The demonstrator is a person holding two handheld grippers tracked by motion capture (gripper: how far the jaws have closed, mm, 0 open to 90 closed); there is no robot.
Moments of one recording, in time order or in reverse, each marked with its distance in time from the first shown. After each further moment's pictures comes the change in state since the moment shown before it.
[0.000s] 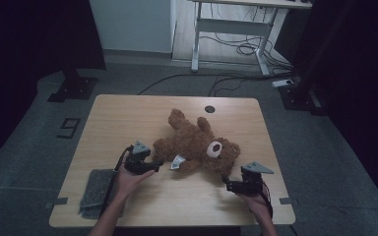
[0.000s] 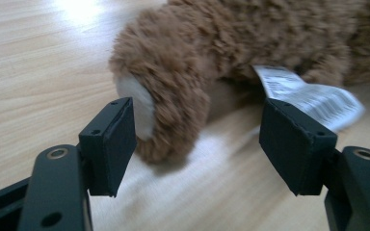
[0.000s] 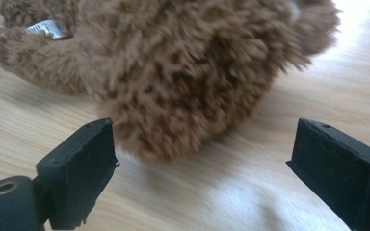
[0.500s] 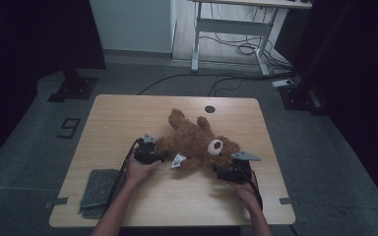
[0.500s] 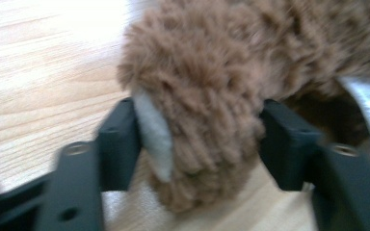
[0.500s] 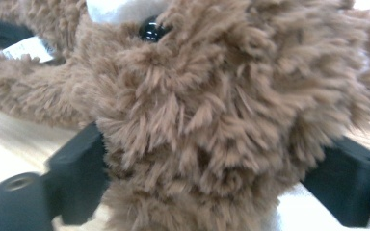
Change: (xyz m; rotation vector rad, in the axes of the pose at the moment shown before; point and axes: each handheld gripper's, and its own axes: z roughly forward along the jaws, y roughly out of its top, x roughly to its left) left arm 0.014 0.012 0.049 0.067 0.029 -0.033; right arm 0.007 0.026 0.040 0.016 0.005 -0.006
